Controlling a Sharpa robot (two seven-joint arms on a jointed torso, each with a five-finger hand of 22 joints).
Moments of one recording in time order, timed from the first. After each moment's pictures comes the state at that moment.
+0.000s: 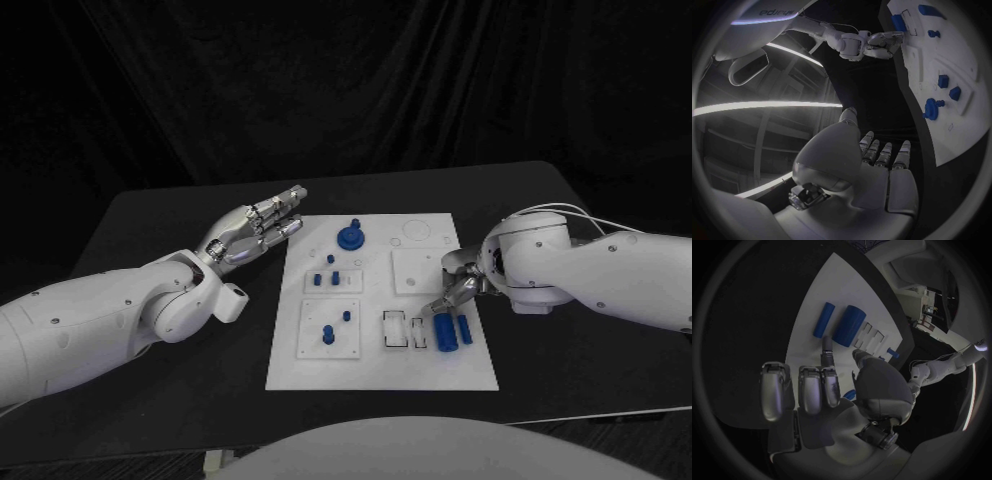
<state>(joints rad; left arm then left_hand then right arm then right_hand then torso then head) 1.13 -0.84 -0.21 1.41 -0.36 -0.04 0.68 1.51 0.20 -0.24 0.29 0.48 0.26 0.09 0.03 0.03 0.03 0.06 0.08 0.02 0.00 0.14 0.00 0.00 0.16 0.00 0.29 0.01 0.03 1.26 -0.92 -0.21 1.70 -1.22 0.31 -0.63 0.87 -0.12 0.19 0.29 0.23 1.17 0.05 0.19 0.34 1.47 -0.02 1.57 1.31 1.47 -0.08 1.57 1.31 0.01 1.47 0.02 1.50 1.31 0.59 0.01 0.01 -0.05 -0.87</state>
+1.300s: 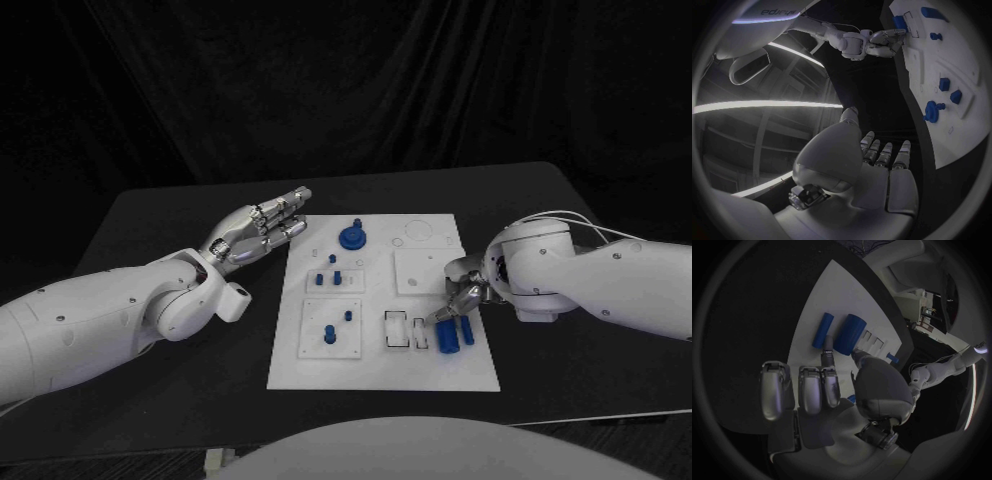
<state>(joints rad) 1.13 -0.84 -0.21 1.41 -0.36 -0.02 0.68 1.54 0.19 -0.23 0.28 0.49 0.26 0.11 0.03 0.03 0.03 0.07 0.08 0.02 0.00 0.15 0.00 0.00 0.16 0.00 0.29 0.01 0.03 1.24 -0.93 -0.21 1.71 -1.22 0.33 -0.63 0.89 -0.11 0.19 0.28 0.26 1.15 0.05 0.18 0.39 1.47 -0.02 1.57 1.31 1.47 -0.08 1.57 1.31 0.01 1.47 0.02 1.48 1.31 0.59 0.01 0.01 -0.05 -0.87</state>
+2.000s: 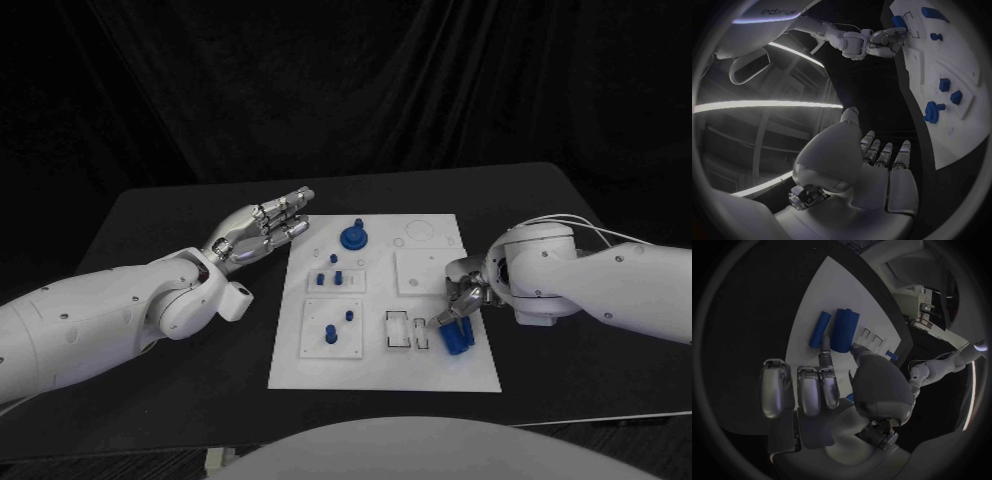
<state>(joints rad) 1.13 -0.83 -0.21 1.40 -0.36 -0.01 0.68 1.55 0.19 -0.22 0.28 0.50 0.27 0.11 0.03 0.03 0.04 0.08 0.08 0.02 0.00 0.15 0.00 0.00 0.16 0.00 0.29 0.01 0.03 1.23 -0.94 -0.21 1.71 -1.20 0.28 -0.63 1.02 -0.11 0.22 0.21 0.38 1.14 0.04 0.20 0.47 1.46 -0.03 1.57 1.31 1.47 -0.08 1.57 1.31 0.02 1.47 0.02 1.44 1.31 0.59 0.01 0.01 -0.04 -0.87</state>
